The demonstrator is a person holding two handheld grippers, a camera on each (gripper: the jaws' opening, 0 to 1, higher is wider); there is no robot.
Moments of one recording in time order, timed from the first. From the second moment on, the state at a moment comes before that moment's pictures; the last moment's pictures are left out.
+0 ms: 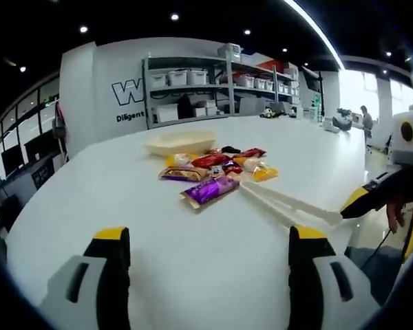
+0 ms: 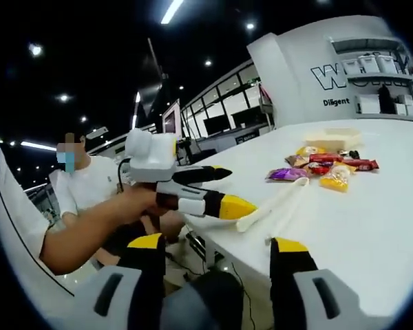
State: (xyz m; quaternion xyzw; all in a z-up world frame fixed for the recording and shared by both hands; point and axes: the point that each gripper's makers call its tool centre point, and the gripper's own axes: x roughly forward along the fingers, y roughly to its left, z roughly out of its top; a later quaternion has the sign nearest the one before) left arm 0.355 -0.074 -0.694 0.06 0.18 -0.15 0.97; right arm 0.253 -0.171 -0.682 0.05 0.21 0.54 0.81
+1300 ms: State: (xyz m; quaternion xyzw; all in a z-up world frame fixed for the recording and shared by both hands) left arm 0.341 -0.078 -0.696 0.07 0.19 -0.18 0.96; right arm 0.310 -0.204 -0.668 0.01 0.16 0.46 0.87
